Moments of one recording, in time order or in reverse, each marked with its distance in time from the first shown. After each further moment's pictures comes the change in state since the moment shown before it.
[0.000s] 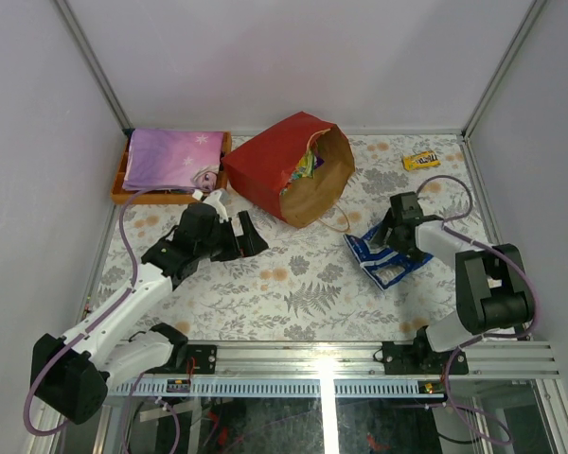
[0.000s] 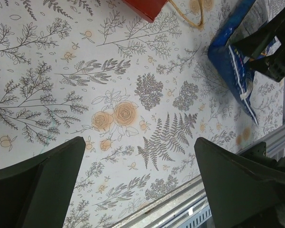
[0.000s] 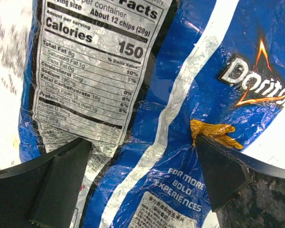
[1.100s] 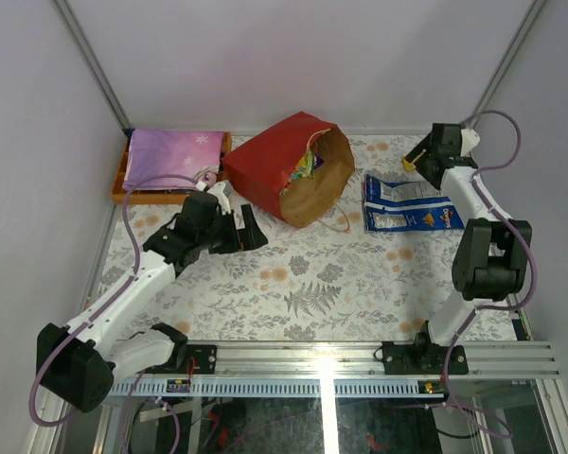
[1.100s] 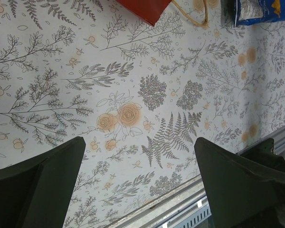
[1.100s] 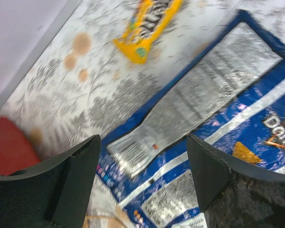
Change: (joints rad) left arm 0.025 0.066 0.102 -0.088 0.023 0.068; right arm -0.266 0.252 0.612 0.036 -0.051 0.091
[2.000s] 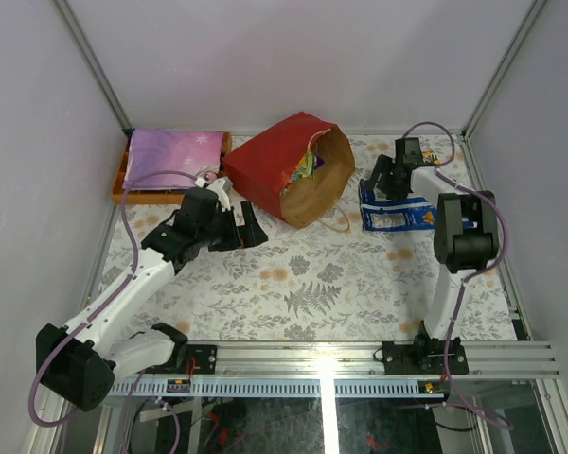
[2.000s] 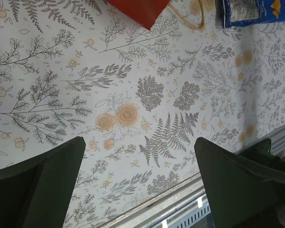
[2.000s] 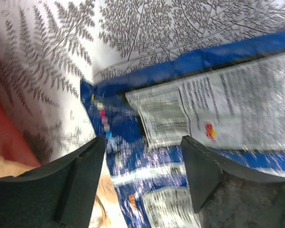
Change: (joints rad) left arm 0.000 0.019 0.050 -0.036 -0.004 0.002; right arm 0.131 0.302 0.090 0.008 -0.305 -0.298
